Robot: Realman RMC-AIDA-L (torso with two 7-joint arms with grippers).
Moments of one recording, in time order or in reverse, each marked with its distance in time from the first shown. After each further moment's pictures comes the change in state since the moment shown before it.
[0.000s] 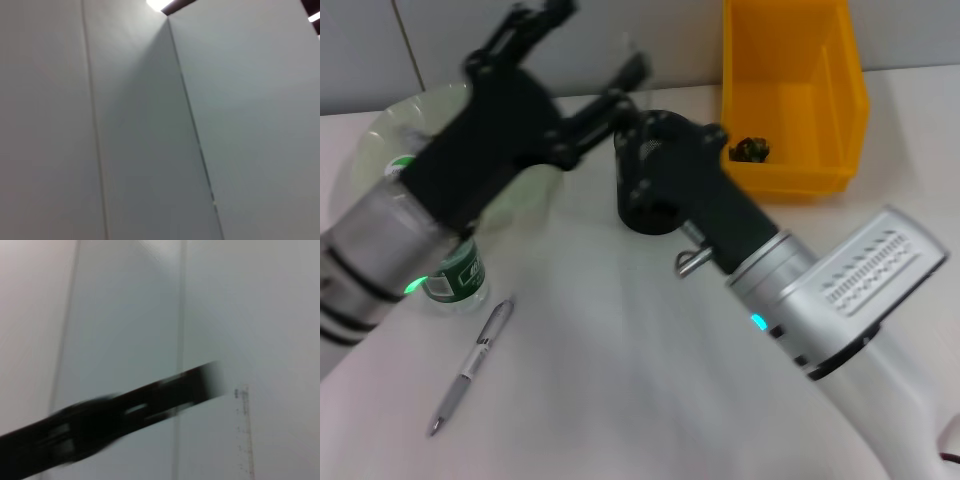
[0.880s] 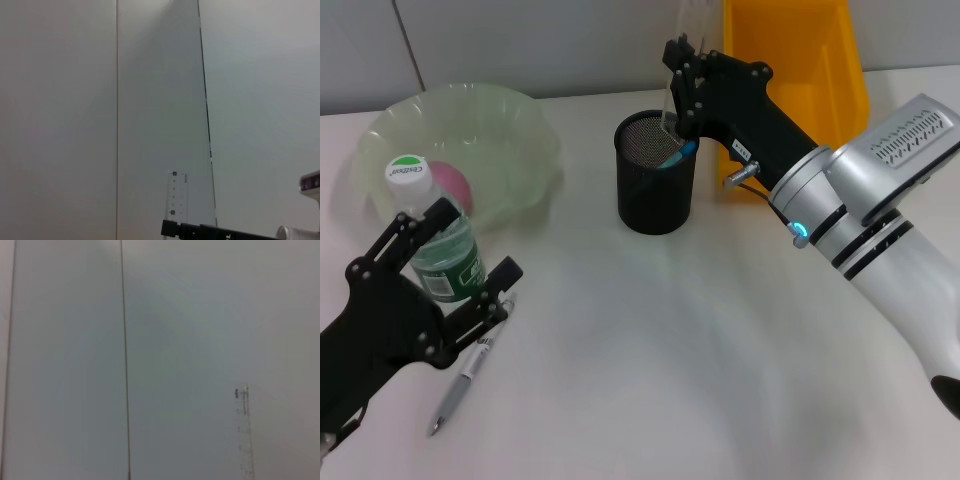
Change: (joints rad) left arm 0.215 0.056 -0.037 -0.224 0.139 0.260 -0.054; right arm 0.105 -0.003 0.209 -0.303 -0.178 0.150 0.399
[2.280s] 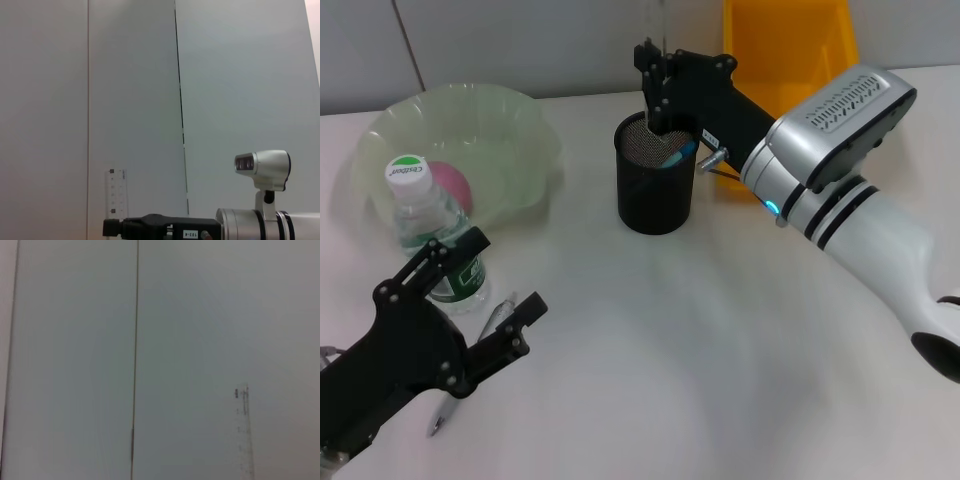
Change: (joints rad) left arm -0.022 0.003 -0.004 -0.043 0.084 0.021 0.011; right arm 0.100 0.009 -0.009 -0.061 -0.005 0.151 -0.002
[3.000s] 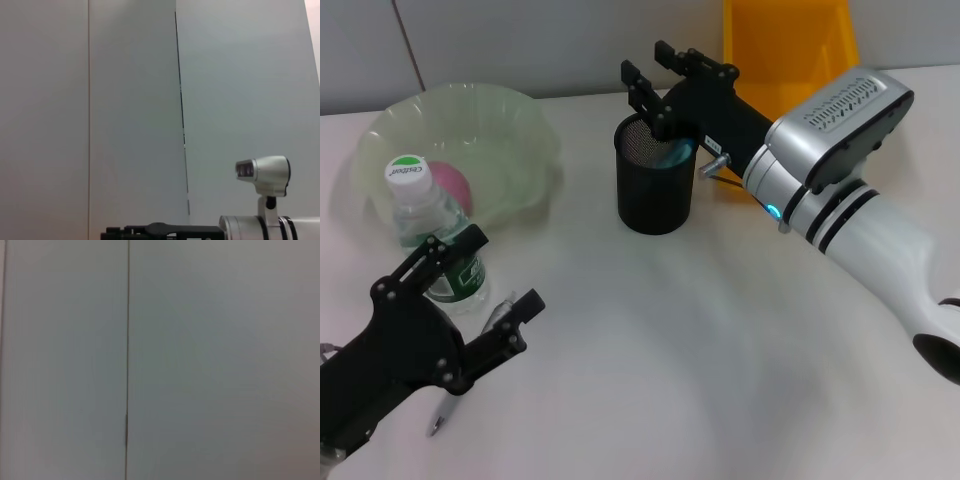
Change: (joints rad) left arm -0.004 0.004 -0.001 0.002 0.000 0.000 -0.007; right arm -0.007 -0.003 0.006 0.007 0.001 0.037 0.010
